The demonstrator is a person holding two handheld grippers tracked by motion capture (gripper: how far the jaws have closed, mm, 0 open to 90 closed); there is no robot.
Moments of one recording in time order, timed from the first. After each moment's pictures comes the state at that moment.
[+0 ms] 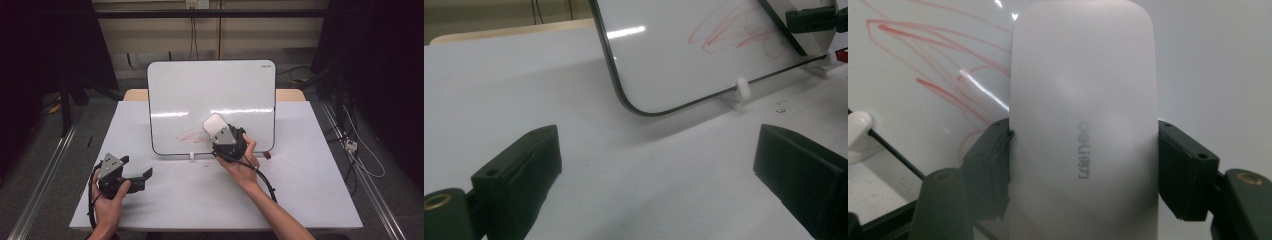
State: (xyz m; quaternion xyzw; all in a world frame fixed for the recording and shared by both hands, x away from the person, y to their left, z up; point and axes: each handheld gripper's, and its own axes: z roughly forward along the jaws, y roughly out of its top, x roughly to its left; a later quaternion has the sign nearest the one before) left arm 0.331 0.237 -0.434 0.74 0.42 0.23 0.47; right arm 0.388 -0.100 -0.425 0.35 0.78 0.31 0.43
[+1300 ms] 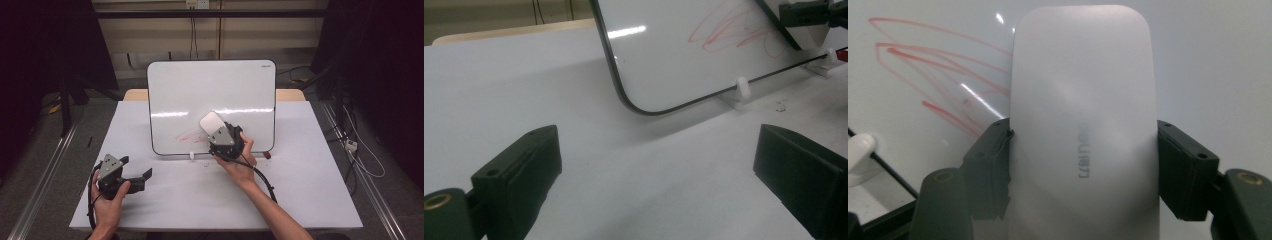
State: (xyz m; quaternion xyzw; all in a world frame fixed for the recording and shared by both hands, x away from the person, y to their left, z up) left arm 0.330 0.238 -0.434 0.74 0.42 0.23 0.47; right arm 0.391 -0.094 -0.426 0.32 0.77 0.33 0.44
